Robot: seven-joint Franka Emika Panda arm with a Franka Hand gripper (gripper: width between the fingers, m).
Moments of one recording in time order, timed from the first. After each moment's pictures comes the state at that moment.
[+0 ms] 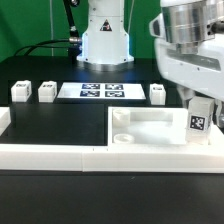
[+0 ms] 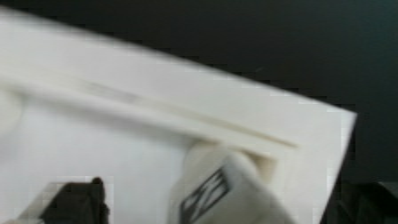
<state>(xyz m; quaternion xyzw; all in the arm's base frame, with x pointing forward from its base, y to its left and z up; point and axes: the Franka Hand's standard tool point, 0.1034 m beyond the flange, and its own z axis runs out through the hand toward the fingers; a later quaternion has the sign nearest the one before) 0.618 0.119 0.064 -0.82 0.56 0.05 0.09</state>
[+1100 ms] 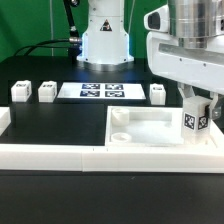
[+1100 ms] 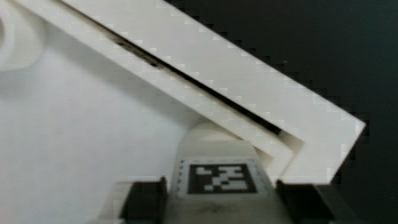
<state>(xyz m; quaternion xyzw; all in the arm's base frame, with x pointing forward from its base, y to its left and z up) 0.621 0.120 0.070 -0.84 0.54 0.04 0.06</state>
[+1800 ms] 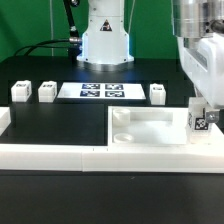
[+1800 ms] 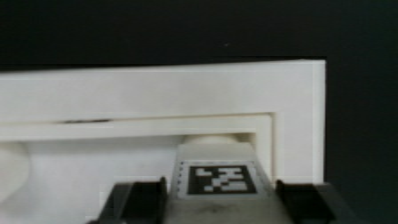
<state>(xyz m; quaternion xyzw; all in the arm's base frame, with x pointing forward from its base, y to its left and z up) 0.629 0.127 0.069 -0.67 0.74 0.04 0.06</state>
